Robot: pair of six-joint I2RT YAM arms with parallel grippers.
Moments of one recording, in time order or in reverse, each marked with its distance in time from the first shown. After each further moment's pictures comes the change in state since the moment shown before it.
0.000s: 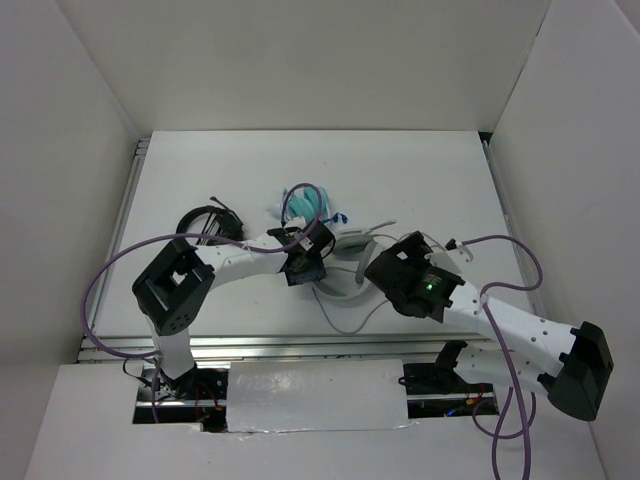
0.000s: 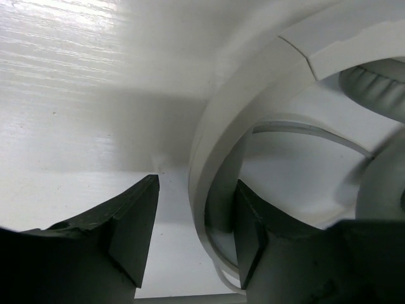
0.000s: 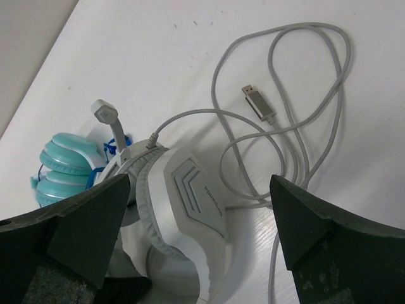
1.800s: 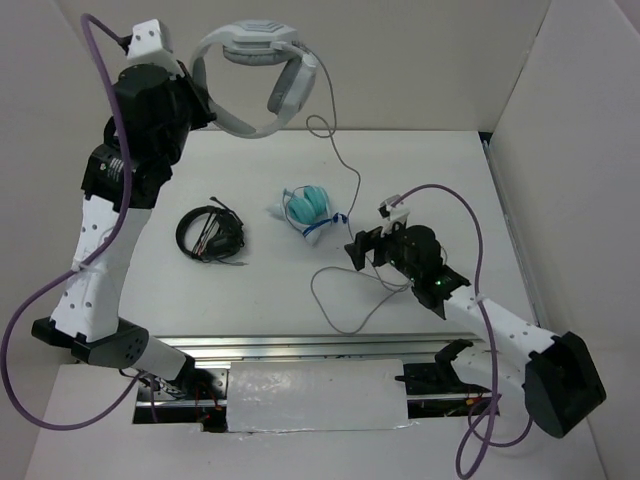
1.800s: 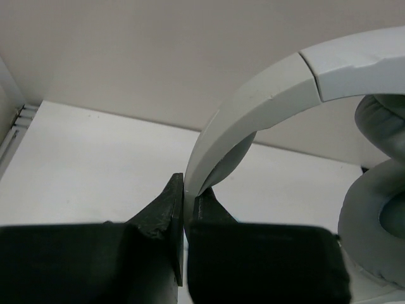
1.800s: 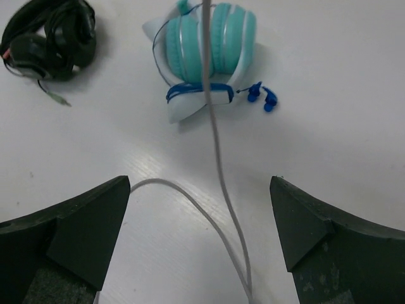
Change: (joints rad) left arm 0.433 -0.340 0.910 -0.179 -0.177 0.715; right arm -0.372 -0.026 -0.256 1.107 -1.112 -1.562
